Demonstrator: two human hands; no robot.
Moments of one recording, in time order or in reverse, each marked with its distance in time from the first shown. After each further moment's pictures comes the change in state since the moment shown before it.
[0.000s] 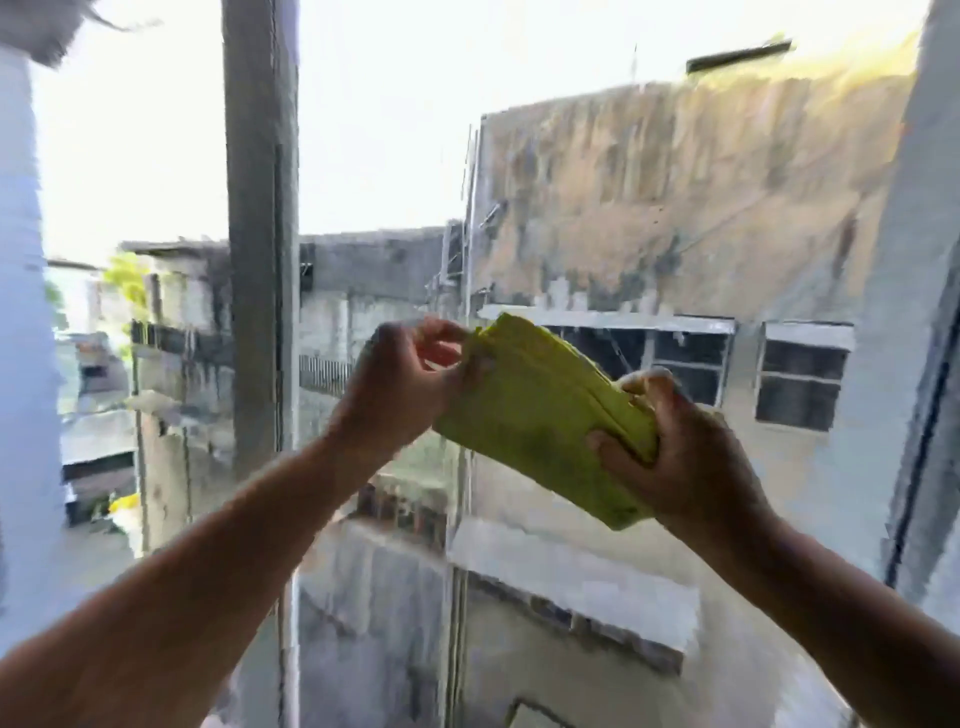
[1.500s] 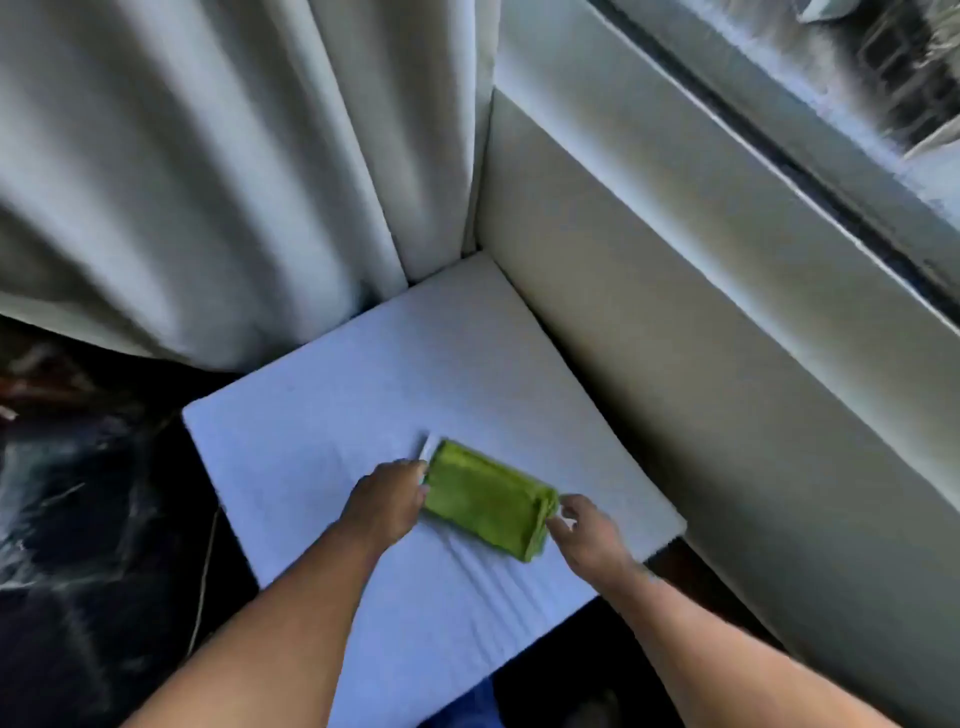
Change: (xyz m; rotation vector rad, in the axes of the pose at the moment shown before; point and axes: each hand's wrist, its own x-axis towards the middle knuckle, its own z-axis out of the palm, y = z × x) left_hand -0.824 -0.346 -0.195 0.684 -0.455 -1.709; right_hand -0.673 -0.281 0.413 0.205 -1.969 0.296
